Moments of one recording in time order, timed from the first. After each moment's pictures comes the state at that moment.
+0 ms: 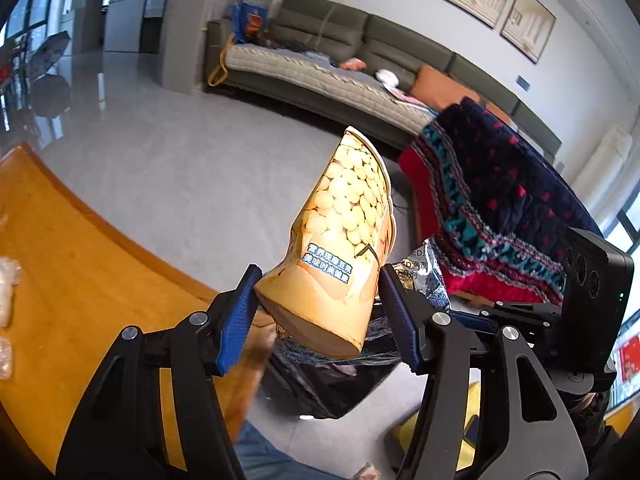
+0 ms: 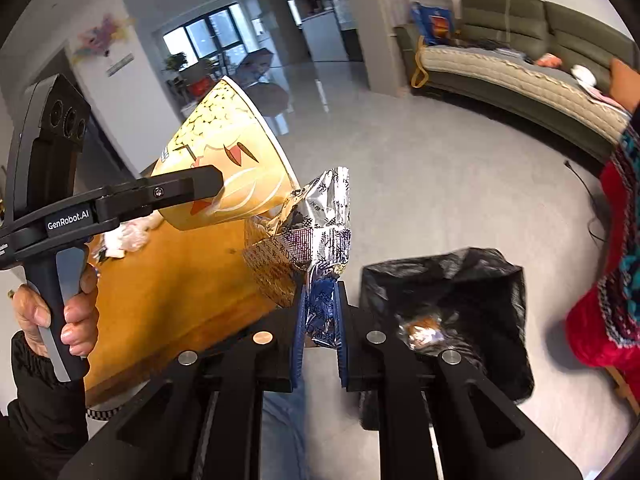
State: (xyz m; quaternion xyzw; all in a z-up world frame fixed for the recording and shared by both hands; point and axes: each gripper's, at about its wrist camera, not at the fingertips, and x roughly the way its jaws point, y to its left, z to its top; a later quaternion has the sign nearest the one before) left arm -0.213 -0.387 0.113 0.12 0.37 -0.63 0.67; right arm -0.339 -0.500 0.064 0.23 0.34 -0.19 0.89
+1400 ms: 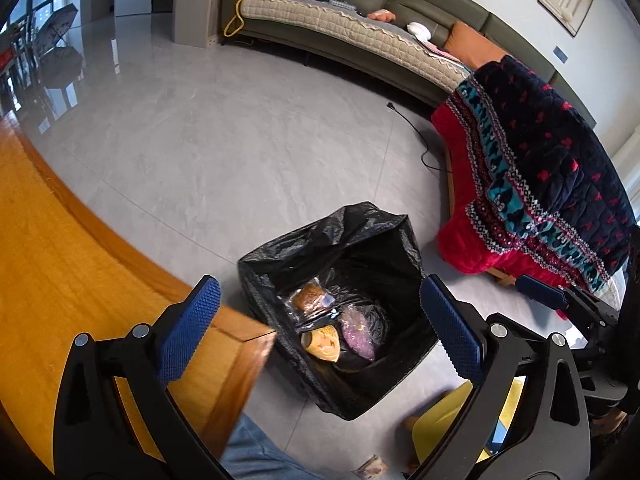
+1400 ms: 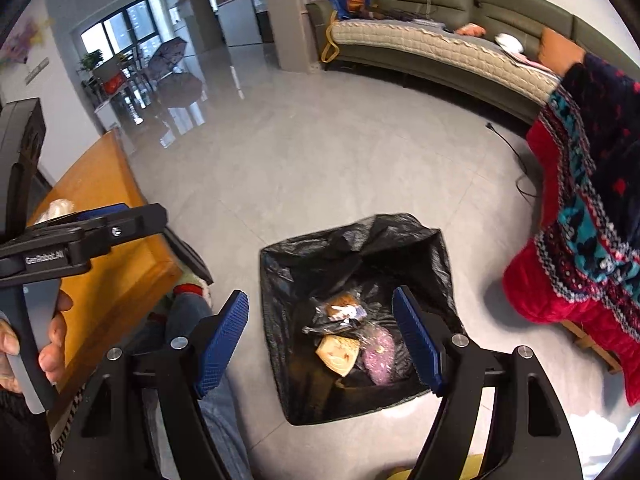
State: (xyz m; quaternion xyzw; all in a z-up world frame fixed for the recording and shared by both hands) left arm -0.205 -0.444 0.051 0.18 0.43 -0.57 0.68; right arm -0.350 -0.546 0.026 0.24 0.39 -0.32 0.83
